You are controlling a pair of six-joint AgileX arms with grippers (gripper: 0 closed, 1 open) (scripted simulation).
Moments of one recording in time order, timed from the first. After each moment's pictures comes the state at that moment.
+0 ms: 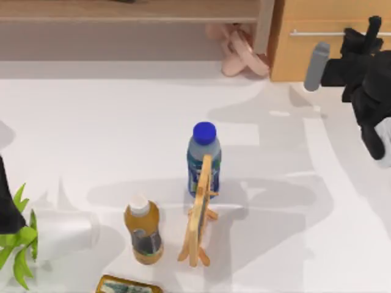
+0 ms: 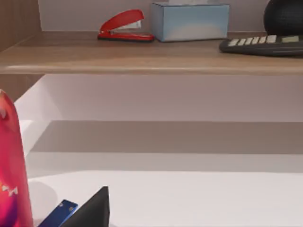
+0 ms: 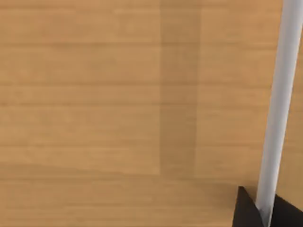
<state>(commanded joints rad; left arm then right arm) 0.00 0.00 0.00 0.00 0.00 0.00 0.17 2.28 1.06 1.22 0.20 -1.55</state>
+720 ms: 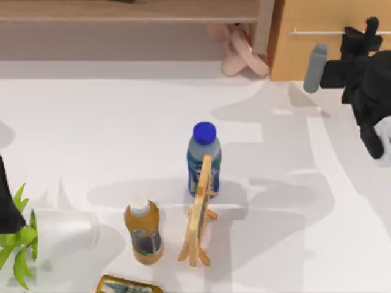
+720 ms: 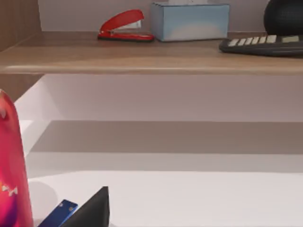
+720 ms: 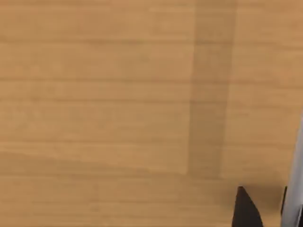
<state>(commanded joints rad) 0.00 0.00 0.00 0.00 0.00 0.00 0.16 2.30 1.10 1.19 0.20 -1.55</state>
